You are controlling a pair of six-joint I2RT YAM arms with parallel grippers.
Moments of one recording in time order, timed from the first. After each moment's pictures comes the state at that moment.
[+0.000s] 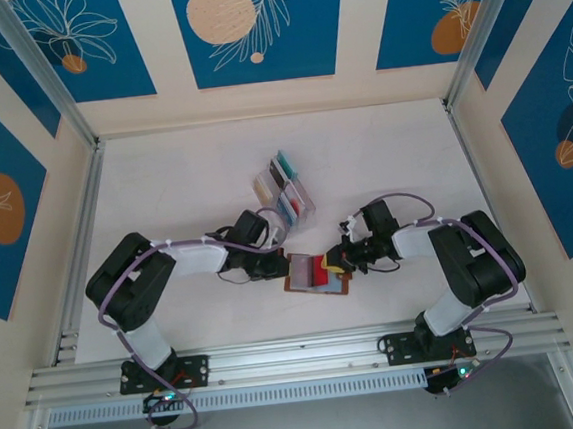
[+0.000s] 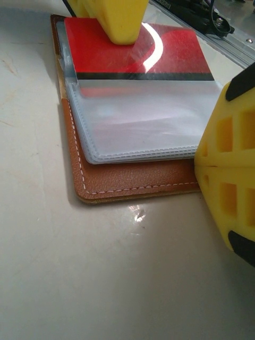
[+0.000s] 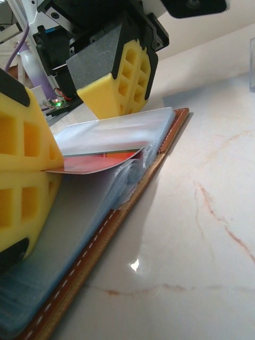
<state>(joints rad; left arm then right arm) -0.71 1.74 0.81 -0.13 0.53 -0.65 0.32 1.58 0.51 -0.04 -0.87 0.70</state>
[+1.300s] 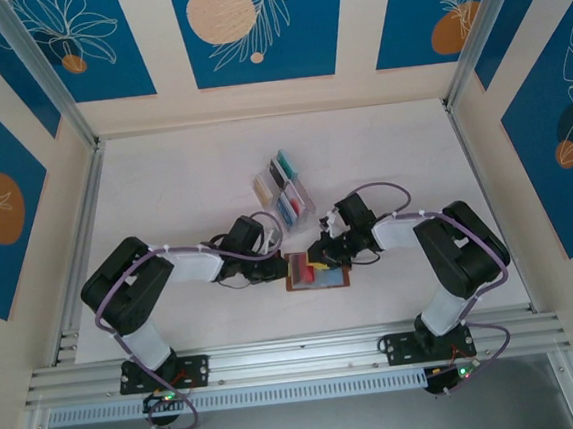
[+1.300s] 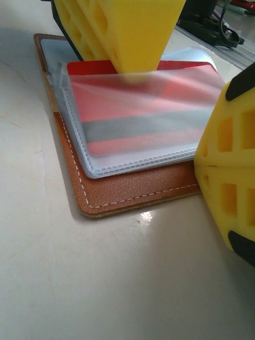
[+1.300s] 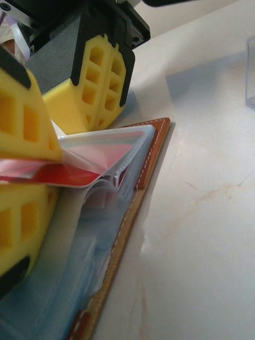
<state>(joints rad) -0.72 1.71 0.71 0.04 0.53 -0.74 0.48 1.66 0.68 -0.12 -0.74 0.74</state>
